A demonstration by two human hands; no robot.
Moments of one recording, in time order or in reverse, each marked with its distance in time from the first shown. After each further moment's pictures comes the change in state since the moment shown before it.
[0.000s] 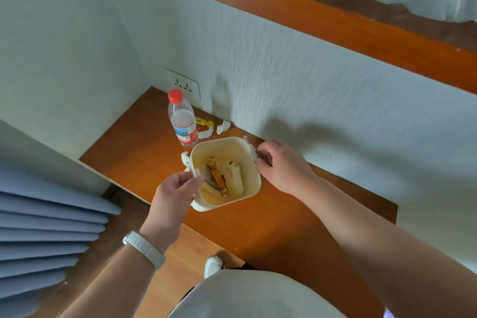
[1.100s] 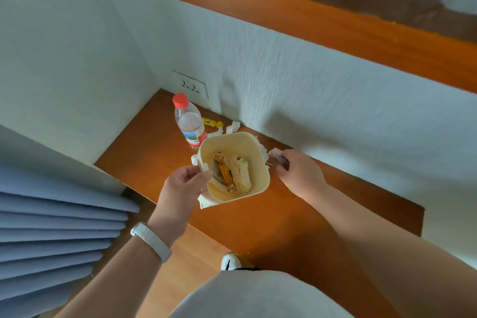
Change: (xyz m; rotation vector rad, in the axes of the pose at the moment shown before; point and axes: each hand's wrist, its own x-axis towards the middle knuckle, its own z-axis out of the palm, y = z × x) left_hand 0.019 0.020 0.003 0.037 0.022 0.010; right_hand 0.016 0.051 0.050 0.016 0.026 0.149
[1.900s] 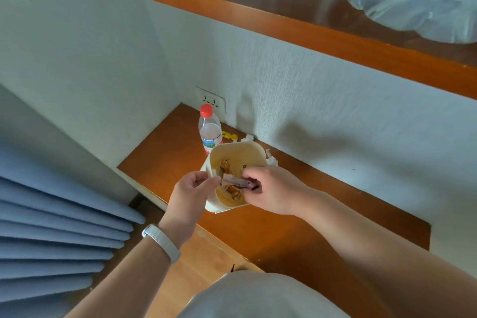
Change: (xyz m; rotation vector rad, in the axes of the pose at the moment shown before) left_hand -0.019 -0.001 -0.027 0.004 0.017 0.069; right_hand -0.041 -0.122 -0.045 0.141 -0.259 -0.475
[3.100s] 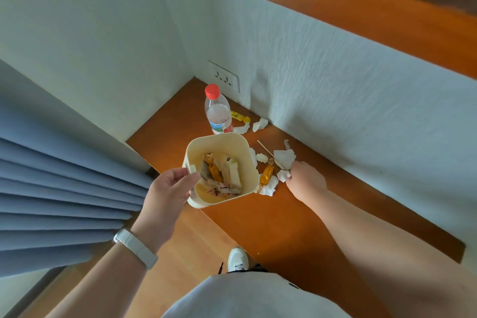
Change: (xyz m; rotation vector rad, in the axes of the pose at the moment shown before) left_hand -0.005 -0.013 -0.020 -0.096 0.181 -0.108; right_hand 0.025 0.171 0.075 -0.387 -0.032 0.513
